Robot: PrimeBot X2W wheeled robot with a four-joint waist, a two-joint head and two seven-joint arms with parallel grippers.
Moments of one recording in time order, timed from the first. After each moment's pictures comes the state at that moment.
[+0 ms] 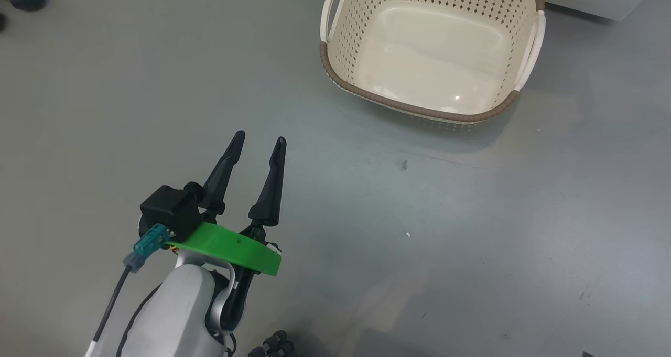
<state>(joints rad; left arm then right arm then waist) -0.34 0.02 -0.41 0.22 -0.57 -0.11 -0.25 -1.36 -0.22 -0.16 0.75 1.37 -0.13 0.36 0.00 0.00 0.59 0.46</state>
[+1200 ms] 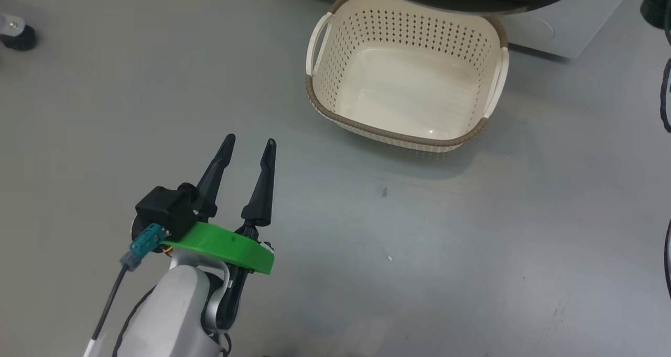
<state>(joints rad) -0.35 0.02 -0.39 0.25 -0.56 -0.10 -0.25 -1.25 -0.19 -0.14 0.83 1.38 -0.10 0.46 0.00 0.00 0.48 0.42</state>
